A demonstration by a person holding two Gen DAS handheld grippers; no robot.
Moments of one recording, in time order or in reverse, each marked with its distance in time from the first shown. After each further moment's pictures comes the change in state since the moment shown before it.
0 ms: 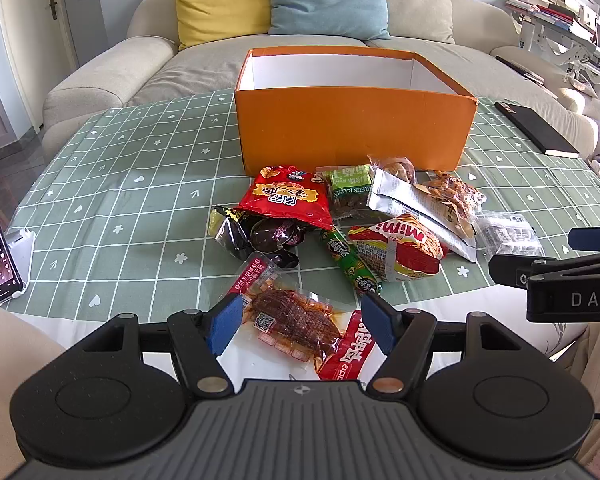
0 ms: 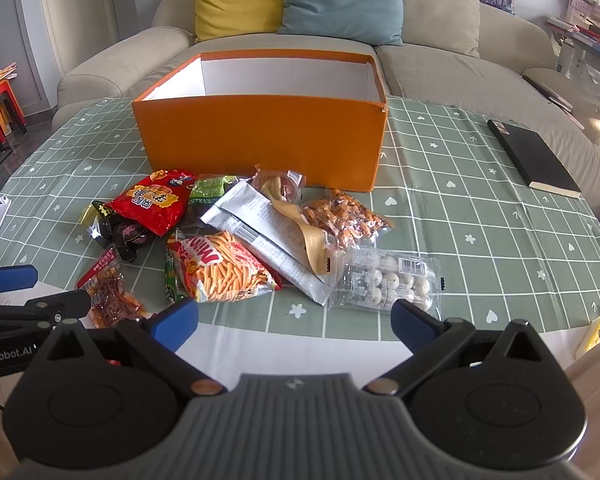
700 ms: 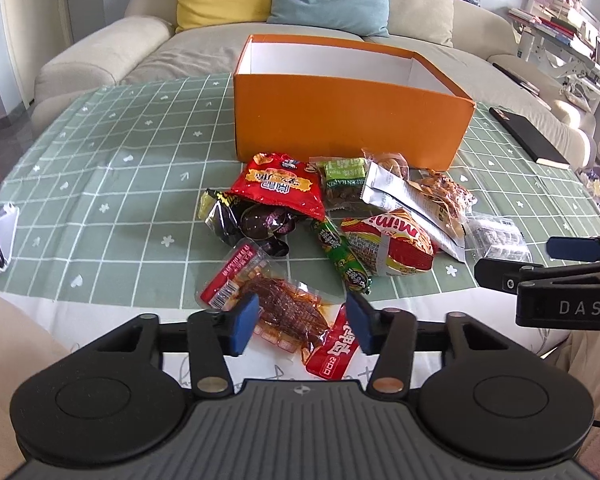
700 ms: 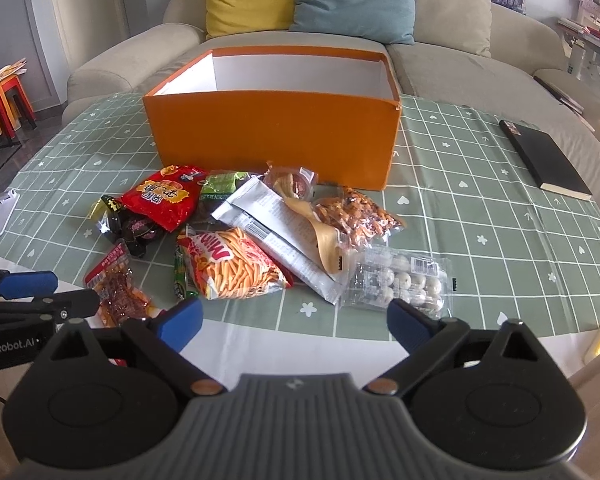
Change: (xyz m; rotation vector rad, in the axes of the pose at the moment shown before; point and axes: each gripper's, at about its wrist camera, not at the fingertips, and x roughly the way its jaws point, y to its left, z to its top) left arm 0.005 0.009 -0.005 -0.071 0.030 -0.070; right arm 0.004 0.003 0.000 -0.022 0.008 0.035
